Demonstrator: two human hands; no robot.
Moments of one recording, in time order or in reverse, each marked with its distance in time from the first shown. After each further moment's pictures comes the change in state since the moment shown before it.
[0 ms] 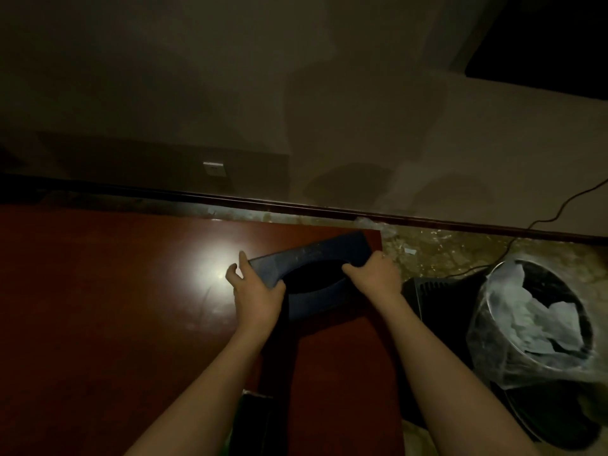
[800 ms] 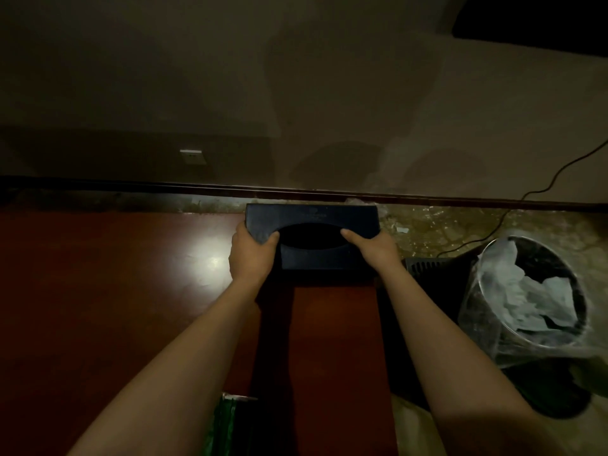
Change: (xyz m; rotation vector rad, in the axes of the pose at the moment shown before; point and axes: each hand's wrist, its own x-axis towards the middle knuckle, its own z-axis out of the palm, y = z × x) left_hand 0.059 0.037 0.031 -0.077 -0.066 0.015; right_hand 0.042 0.022 -0.015 0.626 -0.057 0.057
